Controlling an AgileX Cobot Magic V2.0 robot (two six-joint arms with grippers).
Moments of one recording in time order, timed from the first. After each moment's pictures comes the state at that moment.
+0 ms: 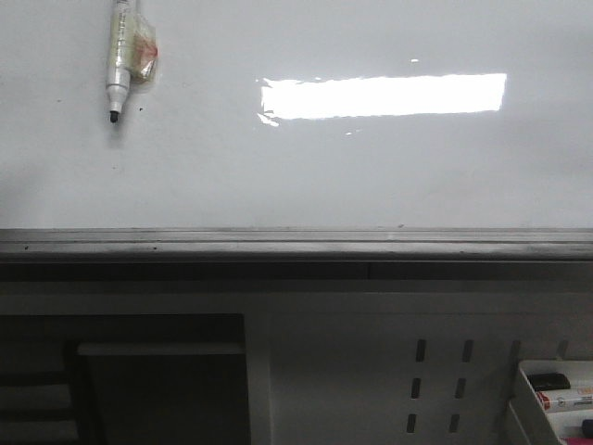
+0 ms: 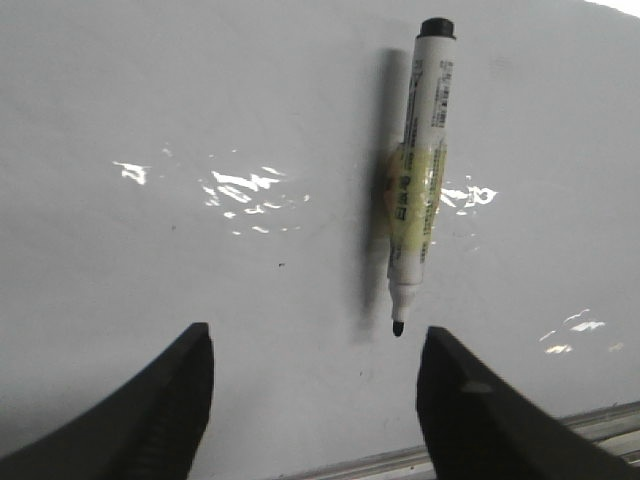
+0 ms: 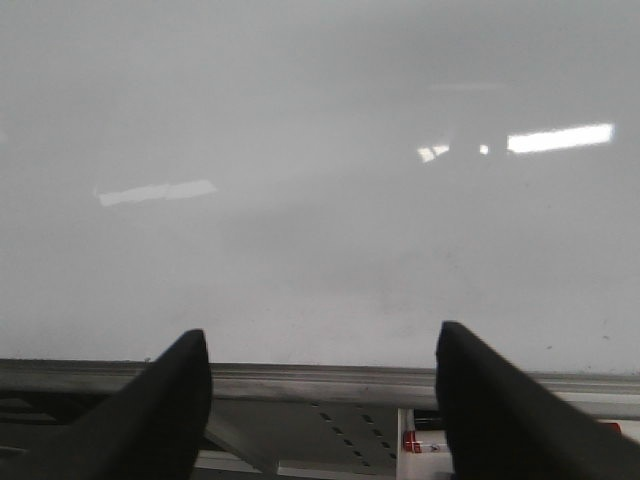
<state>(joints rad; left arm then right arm) -0.13 0.92 -0.61 -1.12 0.37 0.79 -0.01 0.65 -0.52 0.51 0.45 -0.29</state>
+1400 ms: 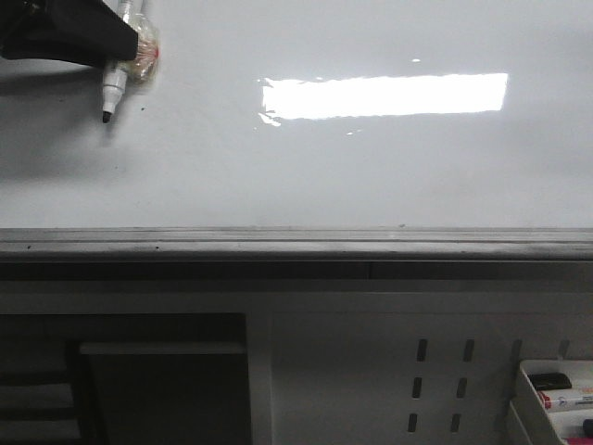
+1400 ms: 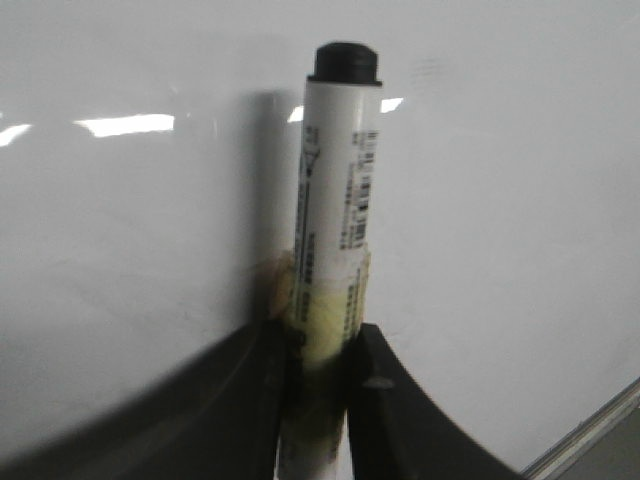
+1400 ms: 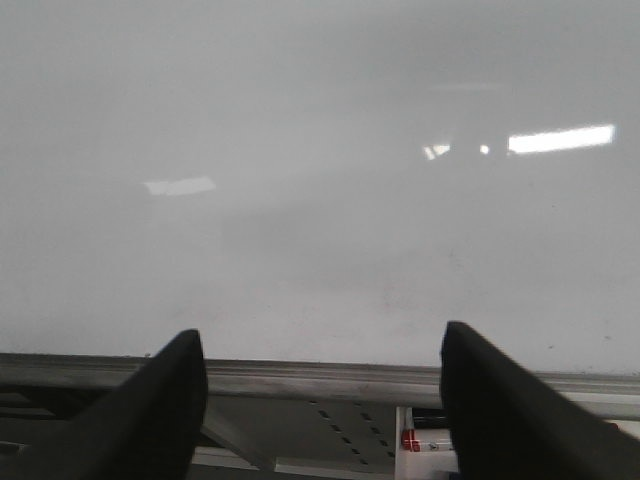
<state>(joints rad) -0.18 1.36 -0.88 -1.39 0.52 1.16 -0.01 0.65 -0.52 0.51 0.46 -0.29</state>
